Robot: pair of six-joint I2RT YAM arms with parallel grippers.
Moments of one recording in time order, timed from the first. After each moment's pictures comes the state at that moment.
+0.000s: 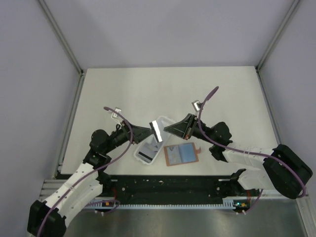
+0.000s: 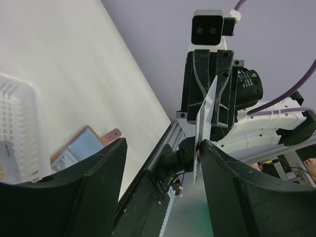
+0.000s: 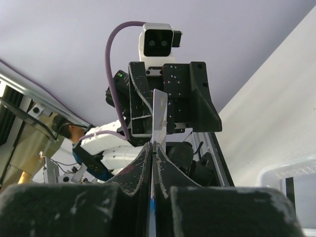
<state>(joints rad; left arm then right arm) -0.43 0.64 0.30 0.47 0.57 -1.02 0.75 1.24 0.41 1.18 -0.49 1.18</state>
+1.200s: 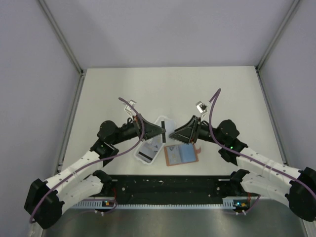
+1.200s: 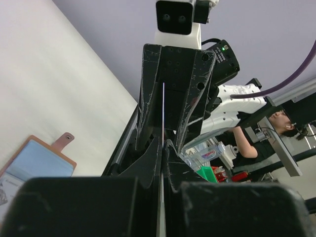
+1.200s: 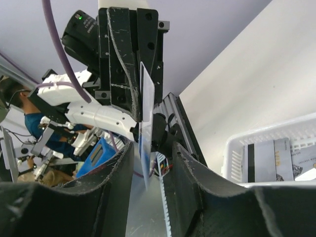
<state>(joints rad) -0.62 0.87 0.47 0.59 0.62 -1.04 0.73 0.94 0.46 0.64 -0.56 0.91</state>
